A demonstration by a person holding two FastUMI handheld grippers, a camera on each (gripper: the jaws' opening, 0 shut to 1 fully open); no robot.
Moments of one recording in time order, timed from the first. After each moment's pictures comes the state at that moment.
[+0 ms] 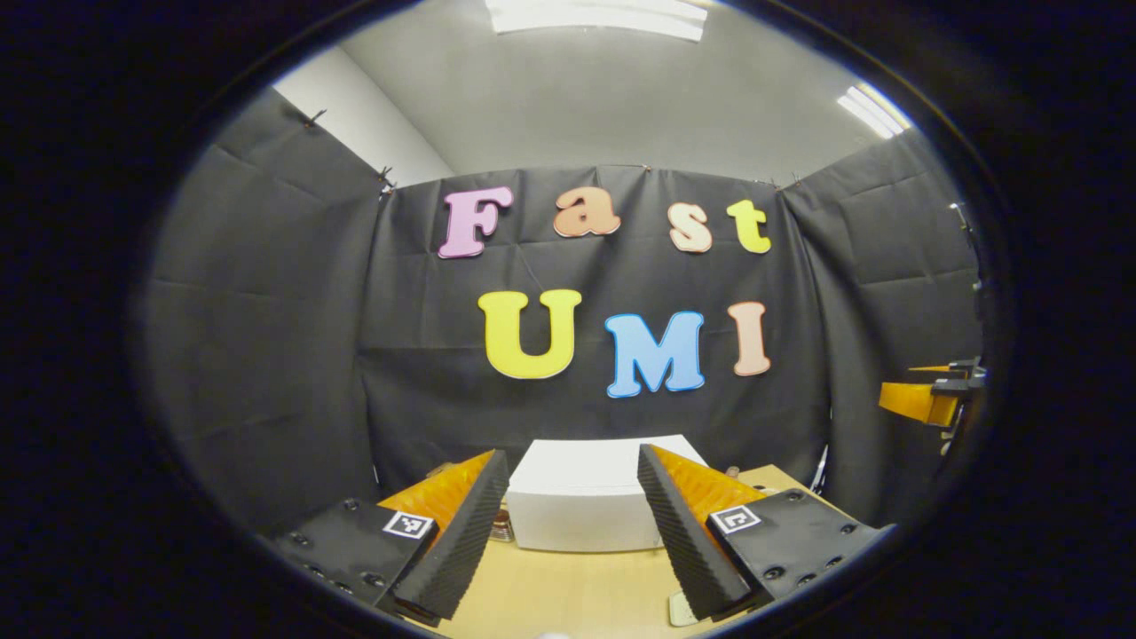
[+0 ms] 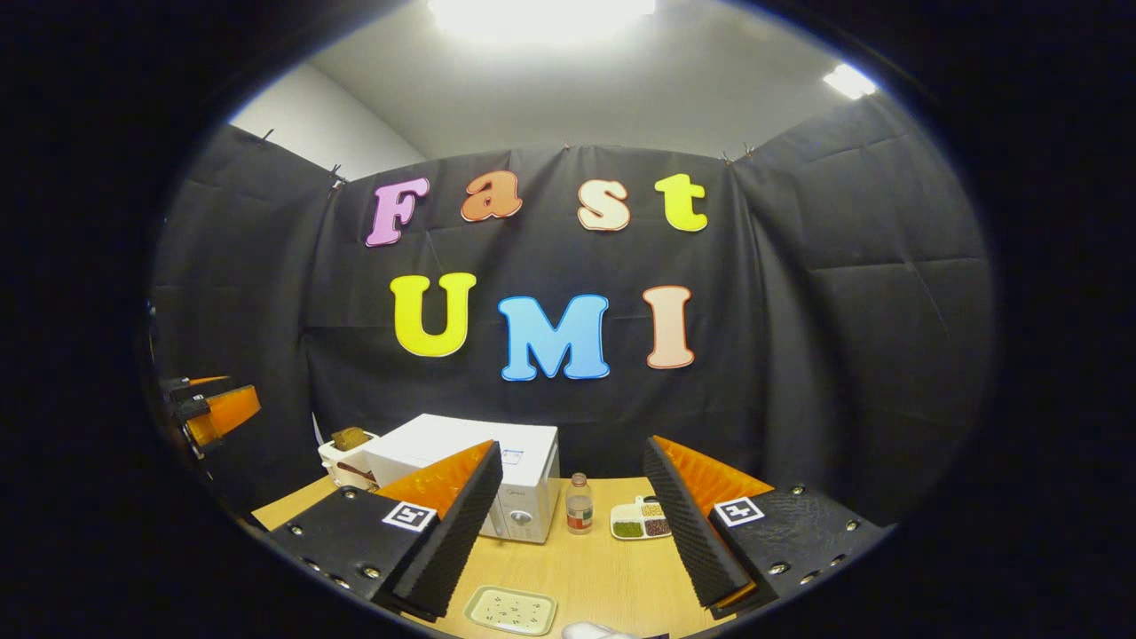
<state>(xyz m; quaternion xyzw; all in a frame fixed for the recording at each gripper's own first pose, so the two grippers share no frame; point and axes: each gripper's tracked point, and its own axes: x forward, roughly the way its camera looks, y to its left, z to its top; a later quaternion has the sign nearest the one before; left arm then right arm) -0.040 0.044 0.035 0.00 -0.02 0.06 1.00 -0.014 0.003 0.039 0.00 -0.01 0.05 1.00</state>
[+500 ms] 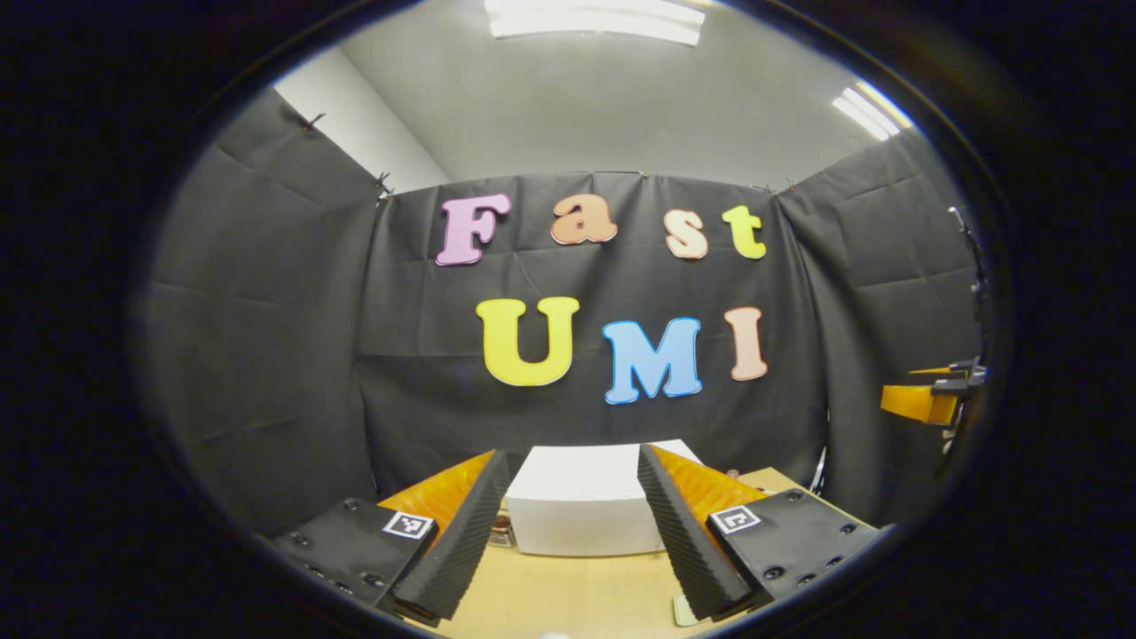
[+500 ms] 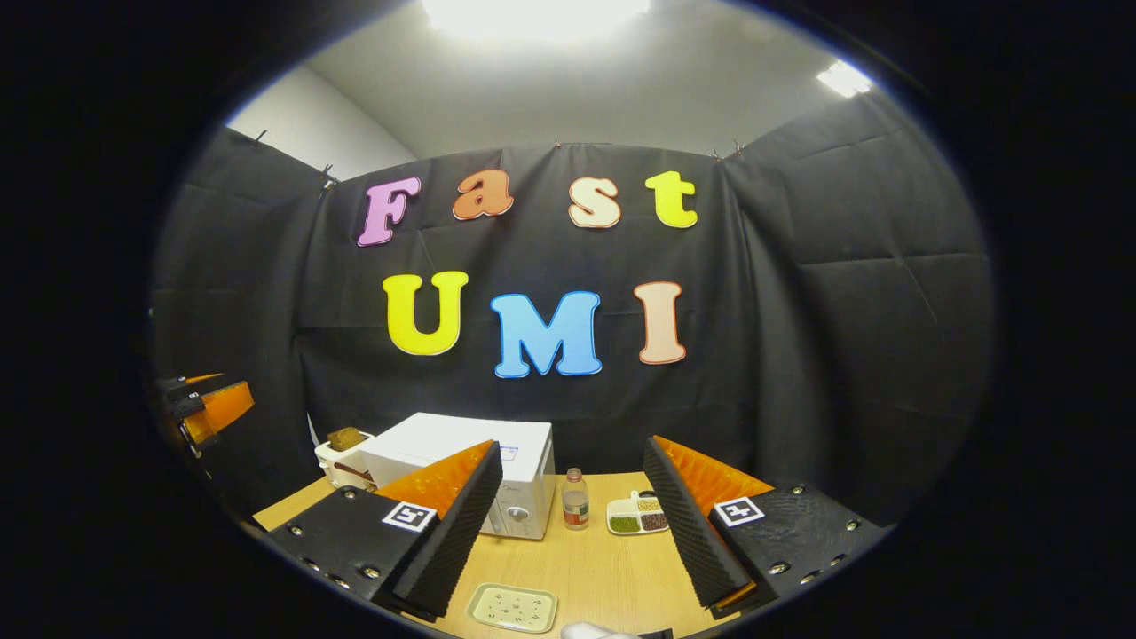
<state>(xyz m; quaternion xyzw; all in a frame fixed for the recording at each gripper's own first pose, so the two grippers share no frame) -0.039 0.045 0.034 0.00 -0.02 0.05 1.00 -0.018 0.005 0.040 0.01 -0.01 0.04 1.00</state>
